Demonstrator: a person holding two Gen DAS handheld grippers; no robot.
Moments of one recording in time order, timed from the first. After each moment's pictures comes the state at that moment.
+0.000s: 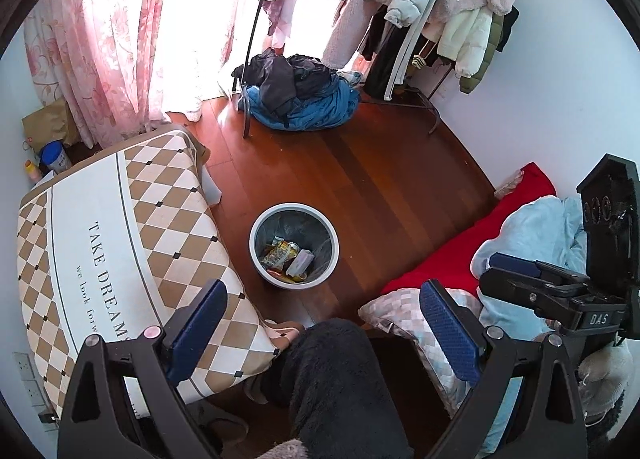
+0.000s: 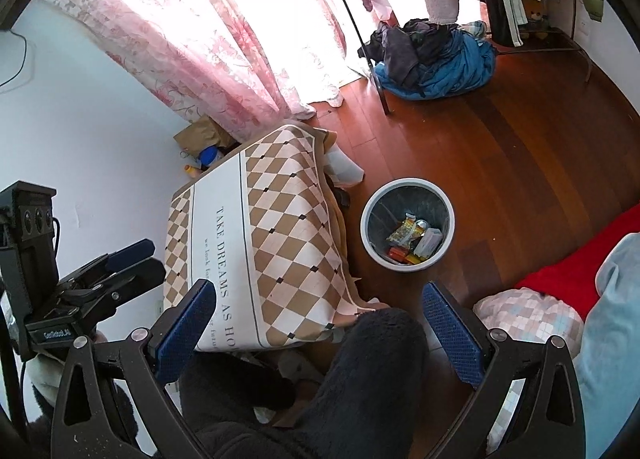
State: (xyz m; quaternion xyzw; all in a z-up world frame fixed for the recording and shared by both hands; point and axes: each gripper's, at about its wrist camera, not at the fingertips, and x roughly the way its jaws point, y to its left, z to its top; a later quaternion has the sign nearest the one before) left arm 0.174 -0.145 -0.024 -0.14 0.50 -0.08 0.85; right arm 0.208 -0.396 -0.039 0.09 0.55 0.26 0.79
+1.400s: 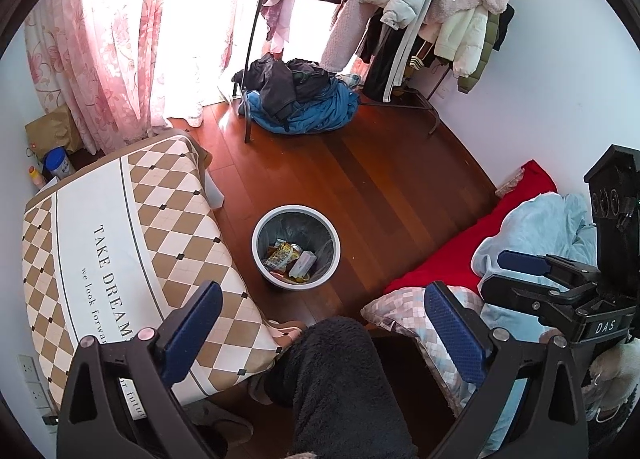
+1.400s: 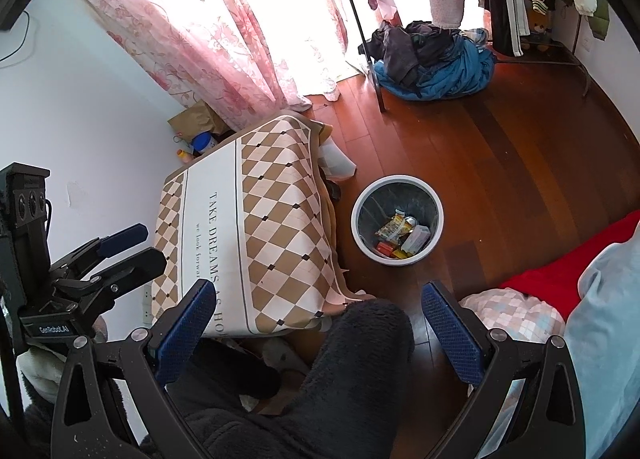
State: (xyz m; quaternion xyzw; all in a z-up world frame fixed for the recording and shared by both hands) left arm 0.162 -0.147 -0.017 -0.13 0.49 -0.08 0.86; right arm 0.198 -0.401 -0.025 0.05 0.56 0.26 0.79
